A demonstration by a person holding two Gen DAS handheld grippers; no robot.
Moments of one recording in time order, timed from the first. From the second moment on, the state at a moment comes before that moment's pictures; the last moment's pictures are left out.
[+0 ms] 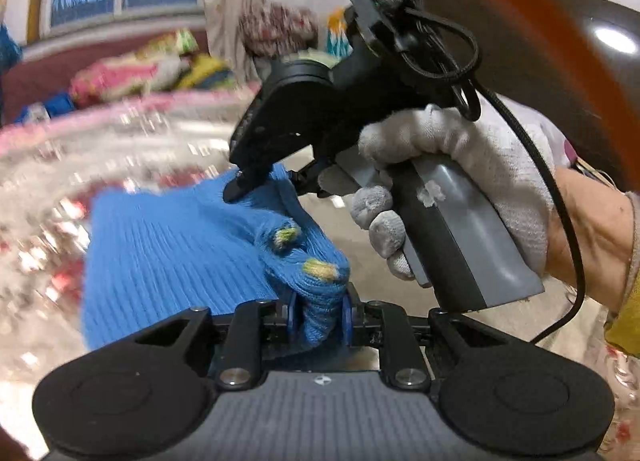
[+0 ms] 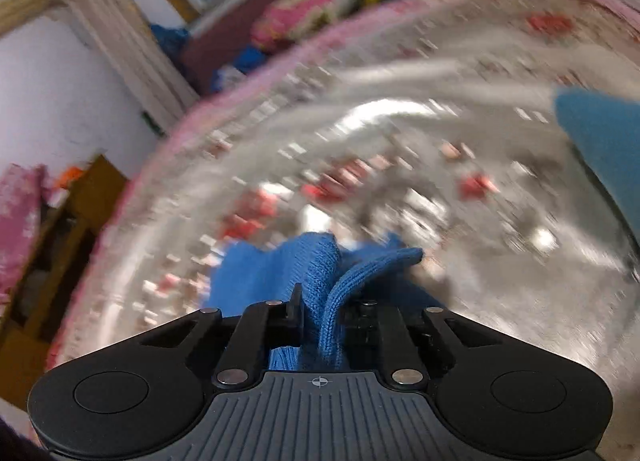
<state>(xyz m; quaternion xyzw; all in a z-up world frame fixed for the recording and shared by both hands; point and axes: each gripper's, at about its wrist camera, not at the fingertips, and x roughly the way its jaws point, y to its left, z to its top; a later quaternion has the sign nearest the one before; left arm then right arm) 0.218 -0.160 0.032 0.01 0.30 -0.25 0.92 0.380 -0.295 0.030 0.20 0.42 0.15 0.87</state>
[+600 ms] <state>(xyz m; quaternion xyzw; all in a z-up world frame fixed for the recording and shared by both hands) 0.169 -0.113 0.054 0.00 0.29 -0.27 0.92 0.280 -0.318 0.060 0.20 0.36 0.19 0.89</state>
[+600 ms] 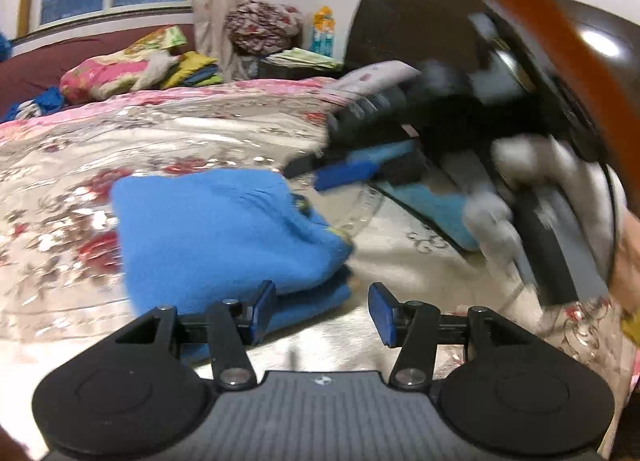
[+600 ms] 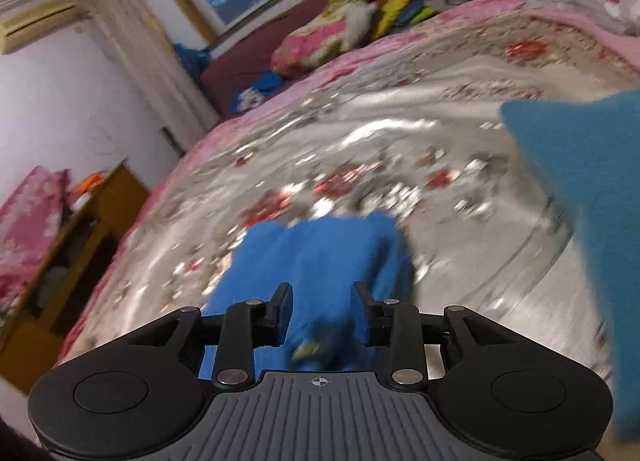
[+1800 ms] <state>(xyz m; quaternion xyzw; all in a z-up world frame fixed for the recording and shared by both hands) 0.273 -0.047 0.022 -0.13 0.34 -0.16 0.92 0.300 -0.310 0.014 0.22 0.41 0.12 0.88</state>
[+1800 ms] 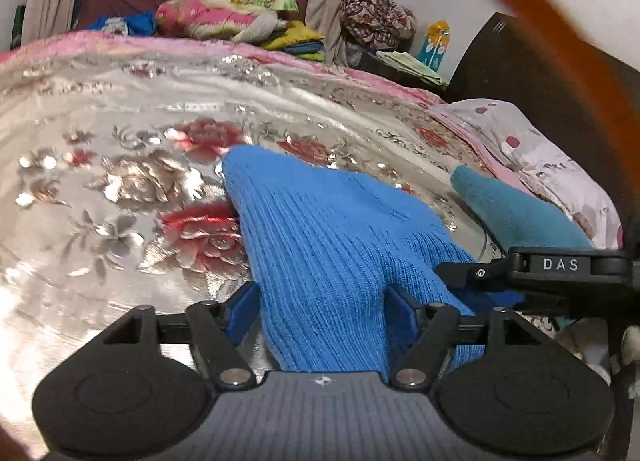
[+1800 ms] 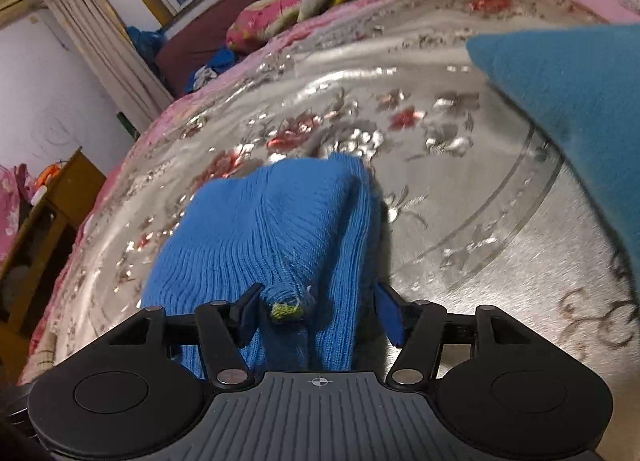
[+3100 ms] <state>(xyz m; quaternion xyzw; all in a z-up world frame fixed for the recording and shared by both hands) 0.164 -0.048 0.051 -0.03 0.30 -0.18 0.93 0.242 -0.282 0.038 0.18 0.40 0.10 0.89</state>
